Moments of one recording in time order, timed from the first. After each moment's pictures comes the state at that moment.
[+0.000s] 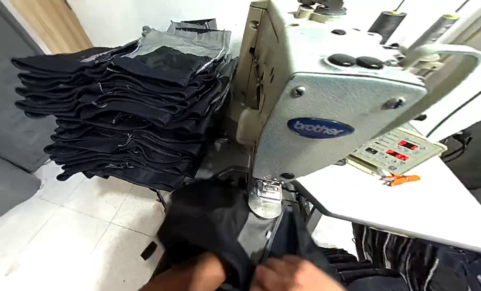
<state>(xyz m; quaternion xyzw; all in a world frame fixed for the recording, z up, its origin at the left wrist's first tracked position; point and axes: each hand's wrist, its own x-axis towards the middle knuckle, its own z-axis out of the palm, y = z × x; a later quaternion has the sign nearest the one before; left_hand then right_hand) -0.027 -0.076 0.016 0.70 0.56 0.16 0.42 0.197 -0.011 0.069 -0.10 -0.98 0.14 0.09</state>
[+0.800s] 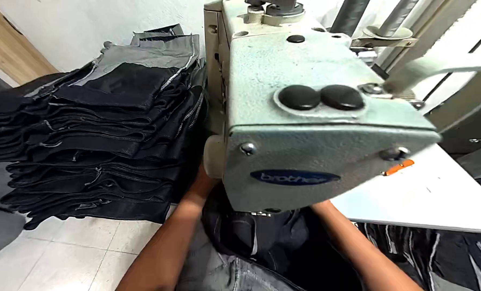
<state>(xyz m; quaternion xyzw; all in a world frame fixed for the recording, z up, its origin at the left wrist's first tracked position) -0.042 0.152 -0.015 0.56 0.65 0.41 0.32 0.226 0.178 -0.024 -0.55 -0.73 0.22 0.35</state>
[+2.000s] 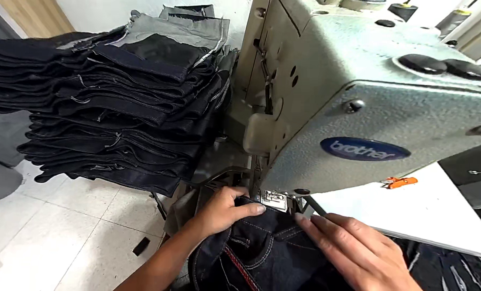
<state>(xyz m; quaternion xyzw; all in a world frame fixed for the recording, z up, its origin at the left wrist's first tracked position) -0.031 0.049 0.005 0.59 0.49 0.39 0.50 0.246 0.066 0.045 -0.17 -0.92 -0.16 0.31</state>
